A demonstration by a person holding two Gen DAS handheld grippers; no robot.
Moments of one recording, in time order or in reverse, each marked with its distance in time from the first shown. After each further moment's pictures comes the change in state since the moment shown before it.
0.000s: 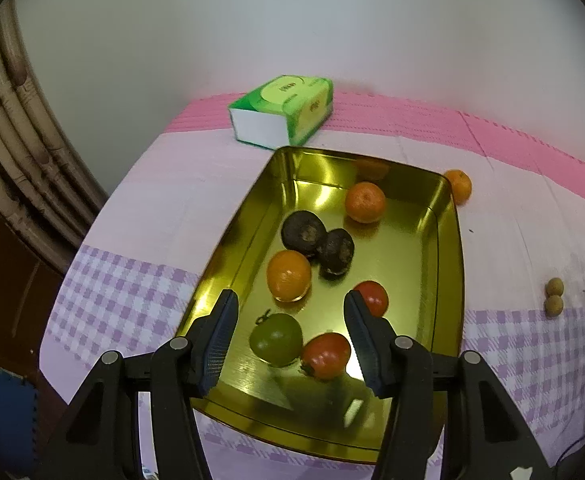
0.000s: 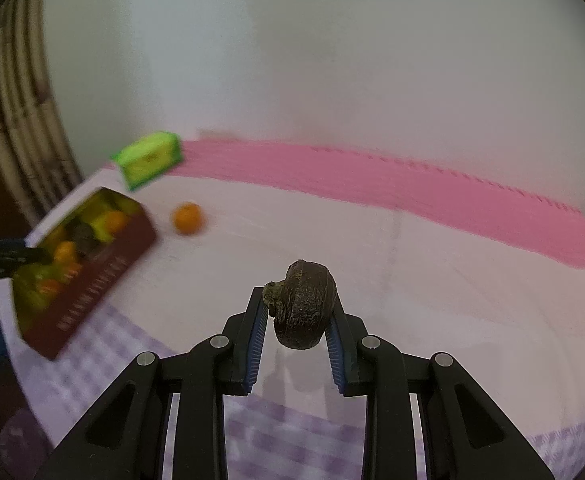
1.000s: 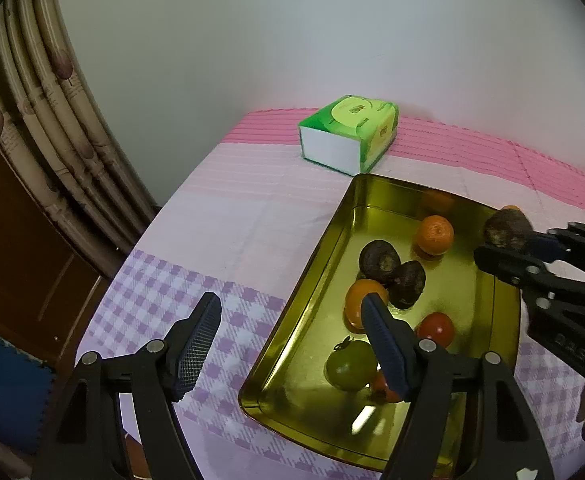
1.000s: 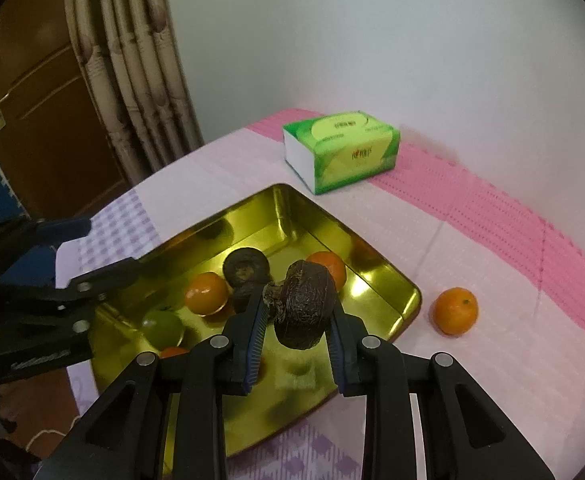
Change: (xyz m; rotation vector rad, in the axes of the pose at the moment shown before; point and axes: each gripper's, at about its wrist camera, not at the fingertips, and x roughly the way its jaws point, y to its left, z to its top) left arm -0.003 0.034 0.011 -0.072 -0.044 0.144; right arm 0.107 0.198 0.063 -0.257 0.137 0.300
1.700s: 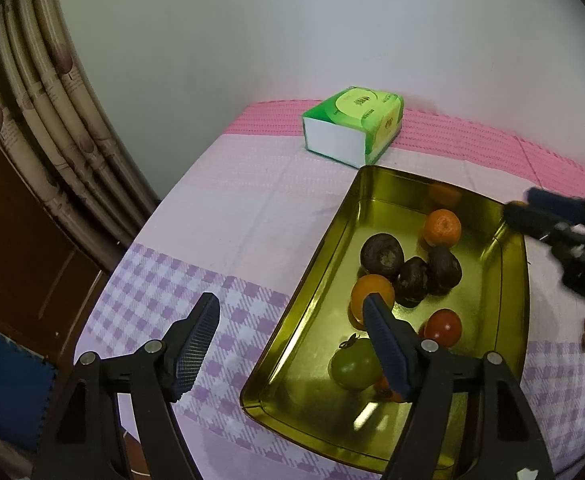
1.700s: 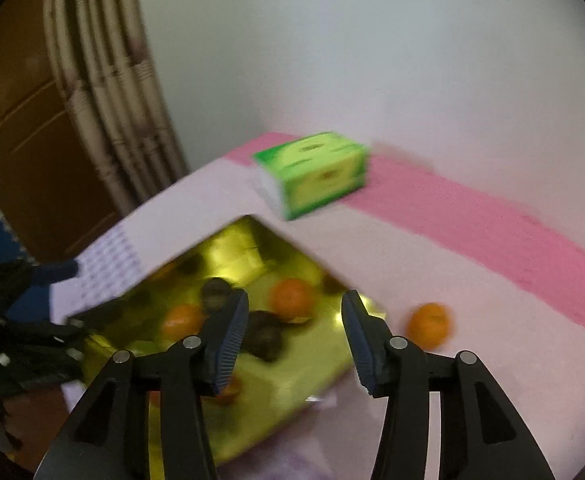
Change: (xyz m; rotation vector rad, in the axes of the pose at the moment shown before) left arm 0.007 0.001 -0.002 -0.007 0.021 0.008; right arm -0.021 -0.052 0.001 0.108 -0.075 -0.060
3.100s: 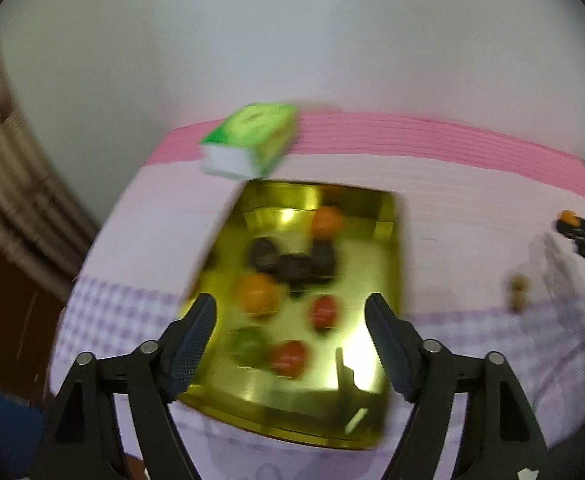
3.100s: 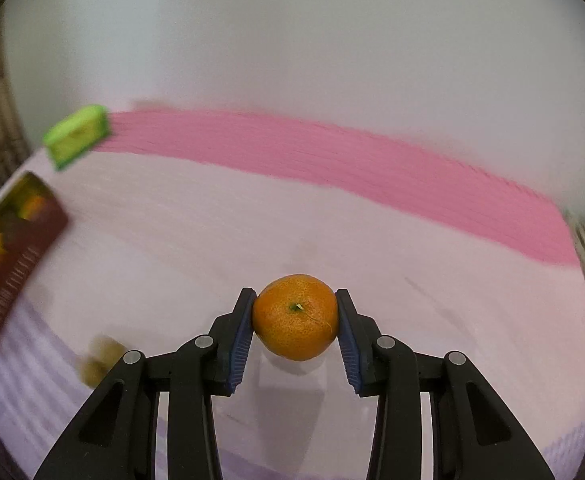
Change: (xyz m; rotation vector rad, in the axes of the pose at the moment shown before) left arm -0.052 -0.068 -0.006 0.190 -0.027 -0.227; right arm -0.126 -0.196 -0.139 0.244 0.094 -0.459
